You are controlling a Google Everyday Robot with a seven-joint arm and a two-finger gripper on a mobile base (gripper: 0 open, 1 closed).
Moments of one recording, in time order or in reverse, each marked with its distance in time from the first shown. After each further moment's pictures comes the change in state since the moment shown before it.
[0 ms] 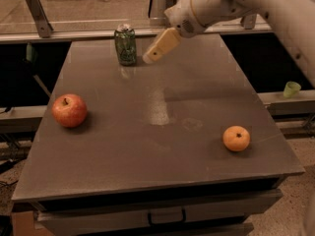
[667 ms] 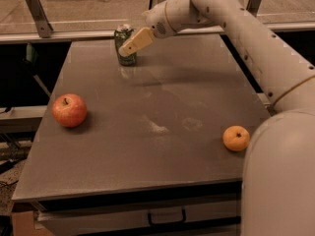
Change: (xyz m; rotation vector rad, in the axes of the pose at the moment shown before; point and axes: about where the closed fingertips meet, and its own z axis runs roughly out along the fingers) arm -0.030 -0.030 0.087 -0.053 -0.174 0.065
